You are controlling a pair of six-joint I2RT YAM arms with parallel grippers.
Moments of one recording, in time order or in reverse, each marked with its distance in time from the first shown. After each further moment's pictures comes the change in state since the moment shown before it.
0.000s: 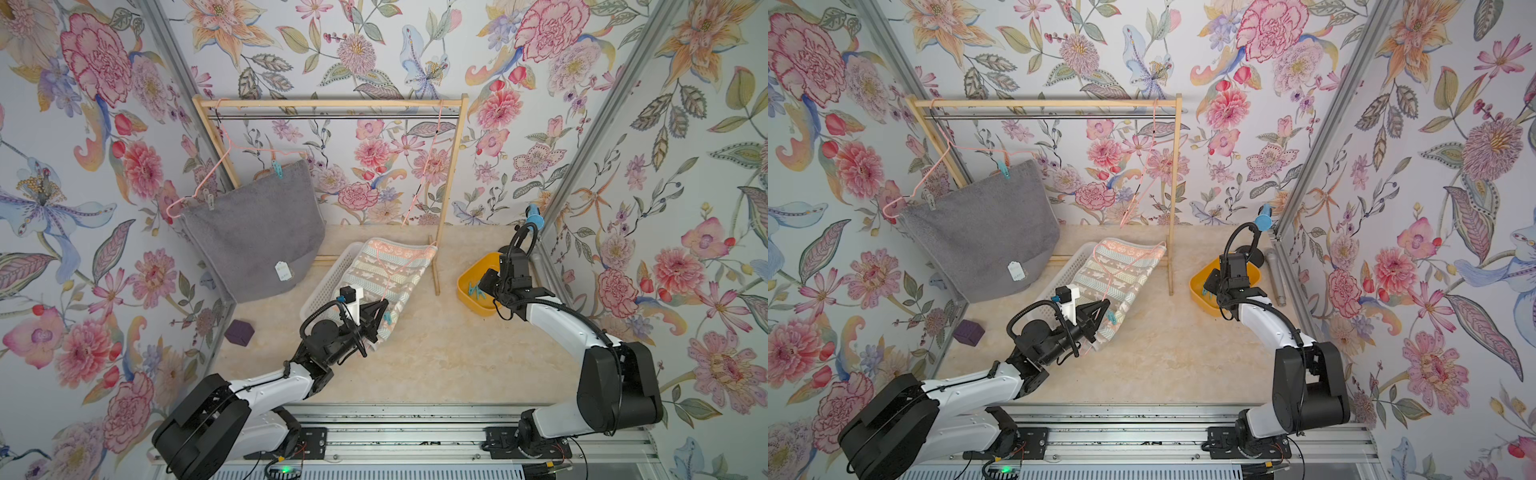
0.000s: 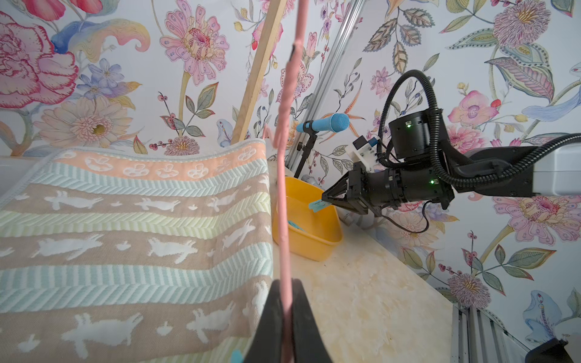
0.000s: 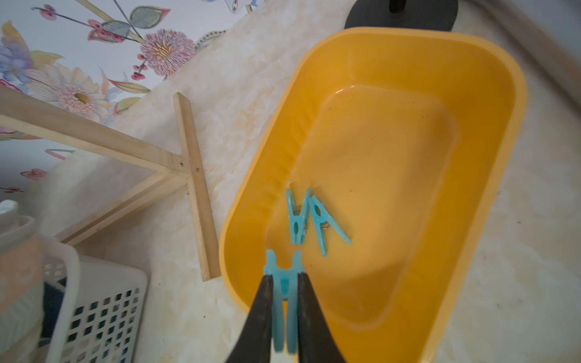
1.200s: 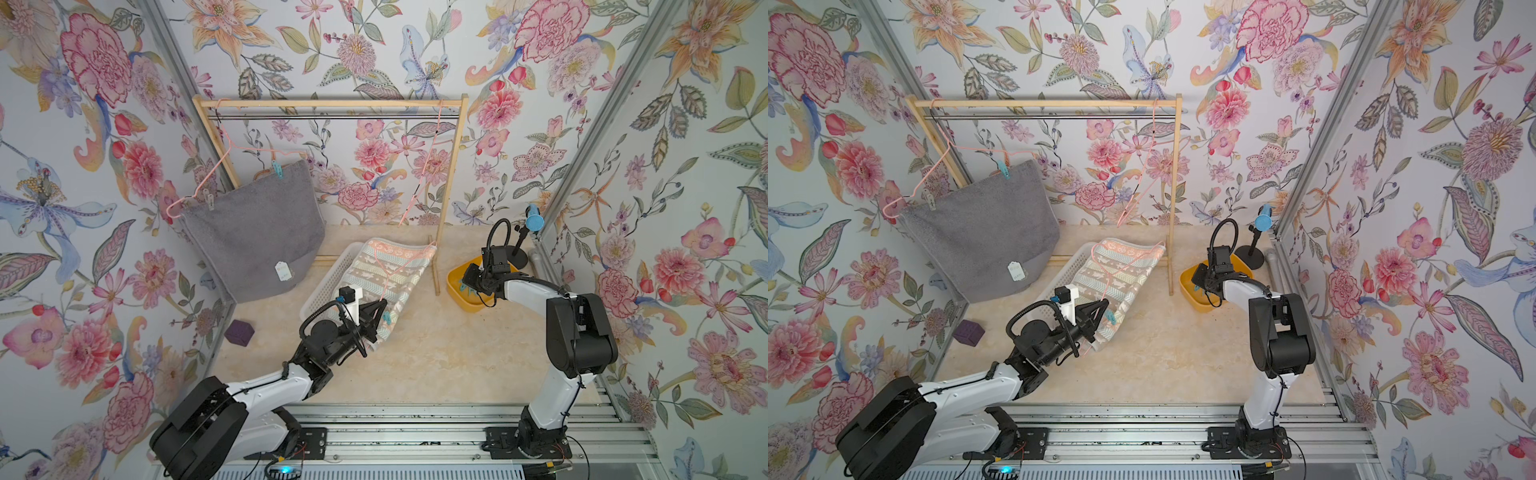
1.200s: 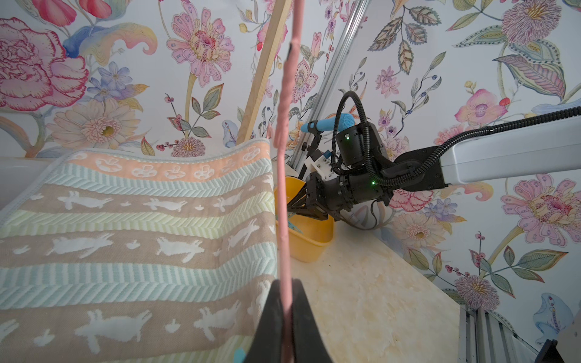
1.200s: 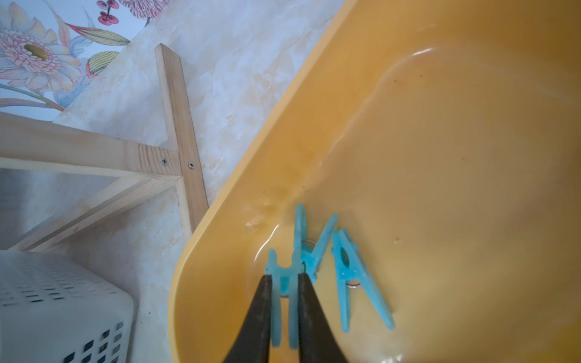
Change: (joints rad) left arm 0.000 -0.014 0.000 -0.019 -0.018 0.008; right arm 0.002 0.329 0.195 0.065 -0.147 0.008
